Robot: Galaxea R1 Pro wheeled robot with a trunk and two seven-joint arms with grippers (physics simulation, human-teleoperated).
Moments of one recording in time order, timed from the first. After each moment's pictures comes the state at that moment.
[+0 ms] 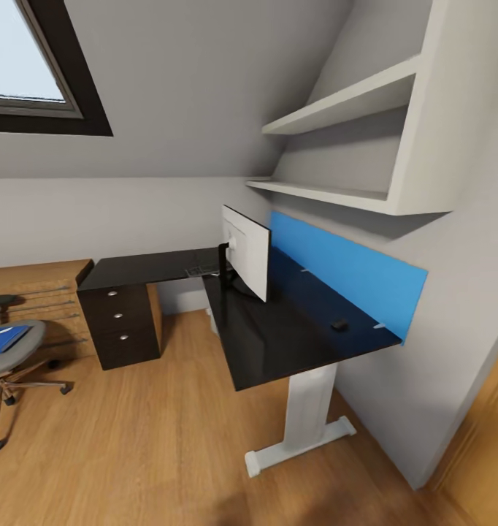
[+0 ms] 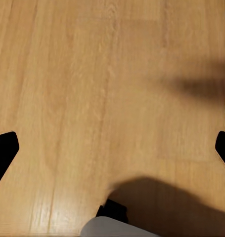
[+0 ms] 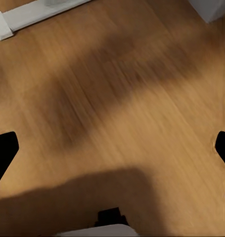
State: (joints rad) left arm -0.15 0.02 0.00 -0.02 0.35 -0.53 0.08; right arm -0.12 -0.01 -0.09 0.02 -0.07 -0.65 -0.06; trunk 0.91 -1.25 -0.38
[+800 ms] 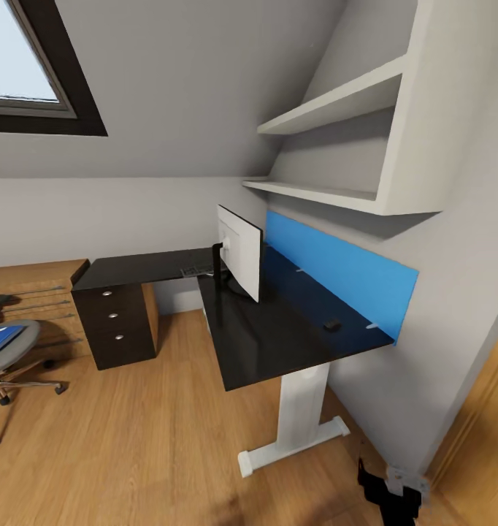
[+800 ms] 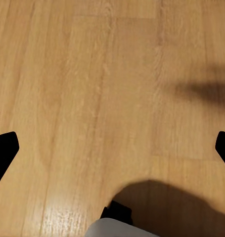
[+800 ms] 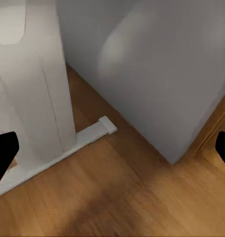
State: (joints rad) left arm -0.15 0.02 0.00 -0.02 0.35 -0.53 0.08; right arm -0.18 -0.03 -0.10 -0.70 -0.07 -0.31 -0.21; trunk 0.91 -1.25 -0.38
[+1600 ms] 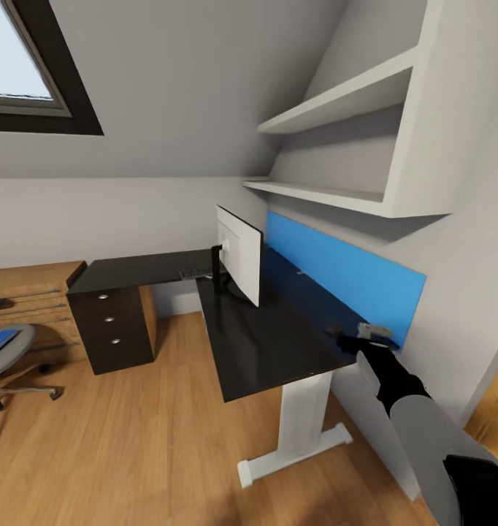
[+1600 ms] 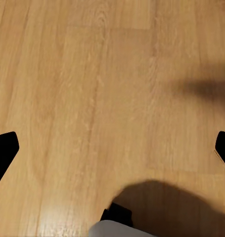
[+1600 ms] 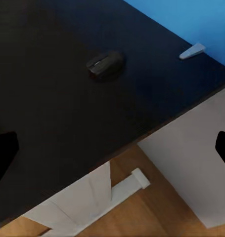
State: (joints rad) left arm -0.15 0.03 0.00 -0.02 0.34 -0.53 0.08; right arm -0.88 -0.08 -0.09 -0.55 -0.07 0.32 -0.15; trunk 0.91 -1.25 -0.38
